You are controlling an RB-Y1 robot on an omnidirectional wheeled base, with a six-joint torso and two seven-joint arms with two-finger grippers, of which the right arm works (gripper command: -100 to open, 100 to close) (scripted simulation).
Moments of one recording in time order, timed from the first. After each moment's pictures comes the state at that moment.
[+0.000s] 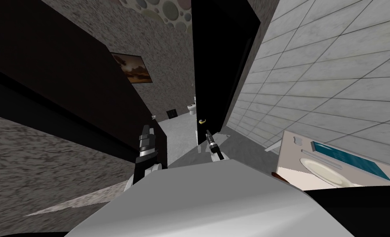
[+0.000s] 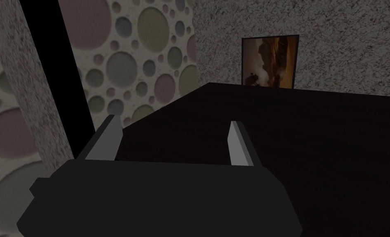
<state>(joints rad) 0.03 -0.09 0.20 -1.05 -0.09 -0.74 0.03</state>
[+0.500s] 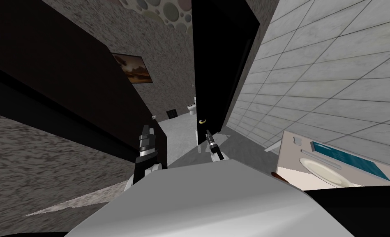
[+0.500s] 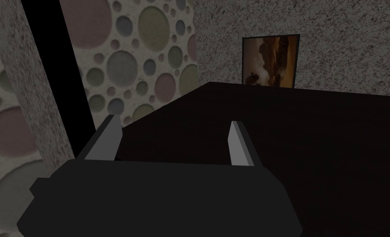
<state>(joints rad) 0.03 -0.09 0.20 -1.05 -0.09 -0.74 0.03</state>
